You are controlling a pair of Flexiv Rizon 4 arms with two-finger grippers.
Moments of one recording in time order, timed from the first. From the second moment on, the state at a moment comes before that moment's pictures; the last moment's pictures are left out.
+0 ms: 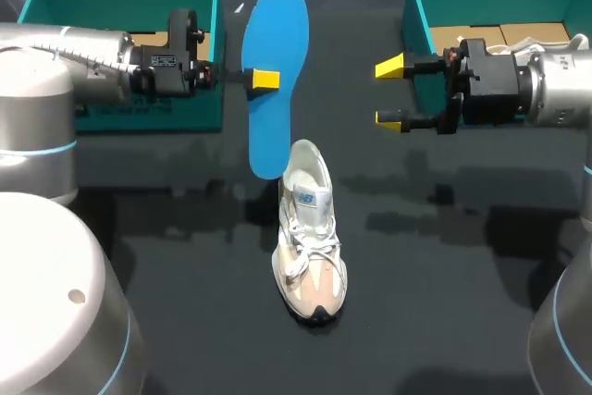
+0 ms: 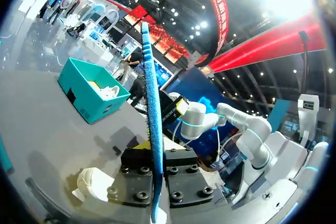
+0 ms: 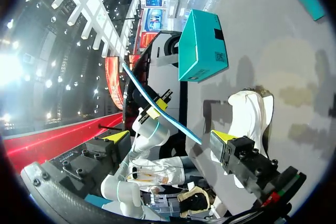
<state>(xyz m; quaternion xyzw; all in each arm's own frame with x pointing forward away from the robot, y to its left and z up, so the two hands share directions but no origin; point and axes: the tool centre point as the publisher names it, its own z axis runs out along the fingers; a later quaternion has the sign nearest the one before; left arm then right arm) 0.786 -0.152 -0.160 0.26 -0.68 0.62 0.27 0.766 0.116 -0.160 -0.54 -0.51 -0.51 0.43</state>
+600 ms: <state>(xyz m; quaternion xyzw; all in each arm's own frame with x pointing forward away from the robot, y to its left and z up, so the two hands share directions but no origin) 0.792 -0.155 -0.166 0.38 -0.63 0.57 0.37 0.757 0.106 -0.153 -0.55 -0.52 -0.50 0.41</state>
